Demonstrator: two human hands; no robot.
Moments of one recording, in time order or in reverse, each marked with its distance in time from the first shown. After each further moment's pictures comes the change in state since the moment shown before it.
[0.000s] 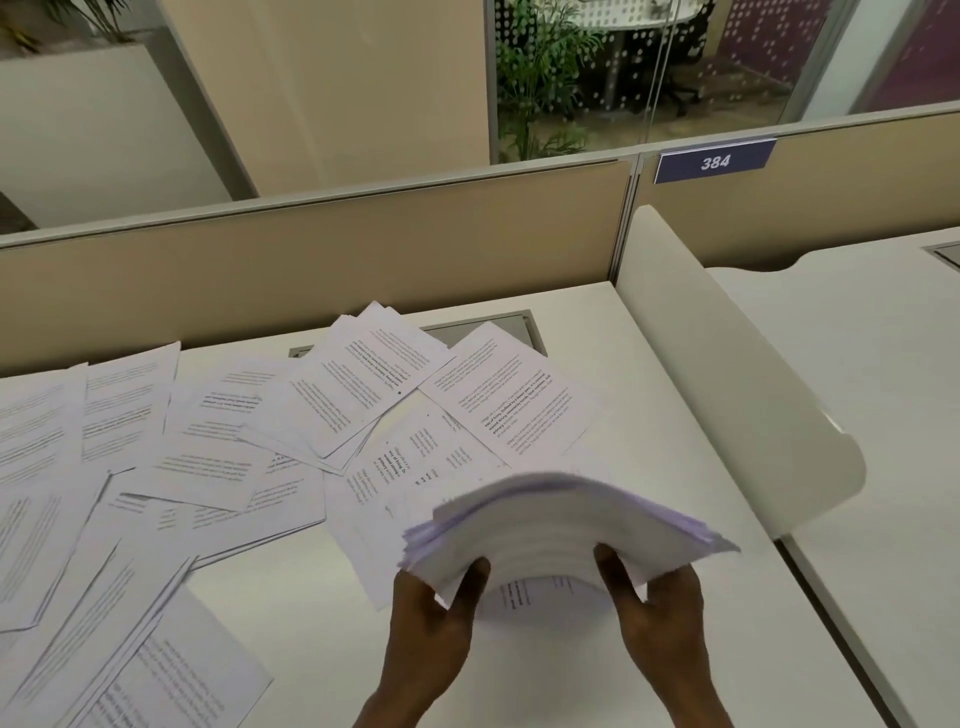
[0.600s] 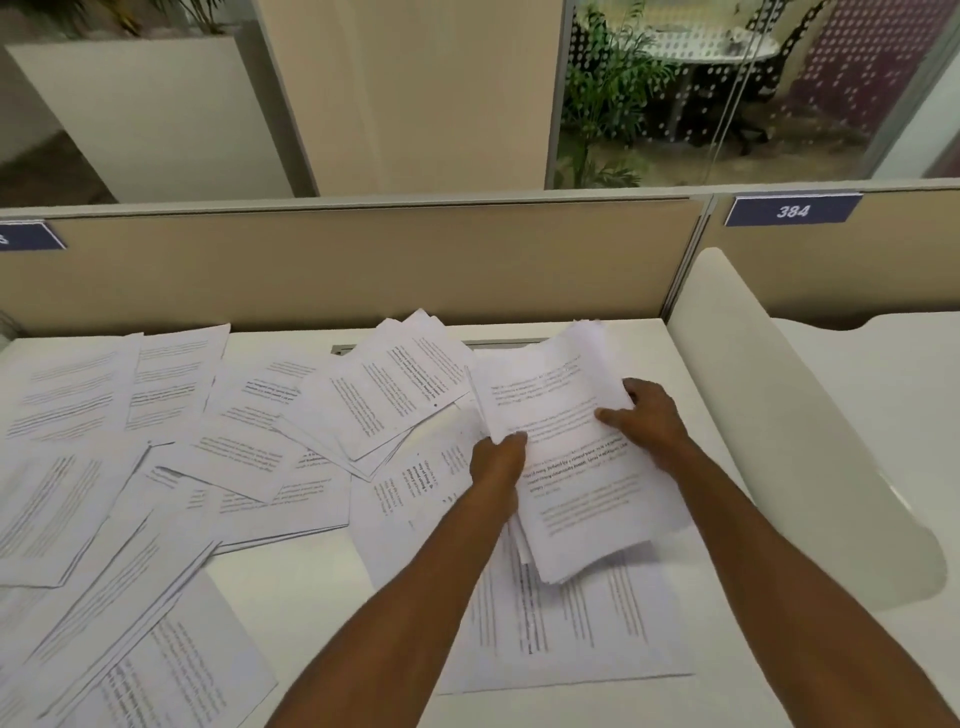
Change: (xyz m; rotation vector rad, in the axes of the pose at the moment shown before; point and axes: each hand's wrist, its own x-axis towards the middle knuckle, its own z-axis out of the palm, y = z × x) left_hand 0.189 0.029 0.069 -0.416 0.075 -0.668; right_hand 0.258 -0.005 0.068 -0.412 -0.364 0.207
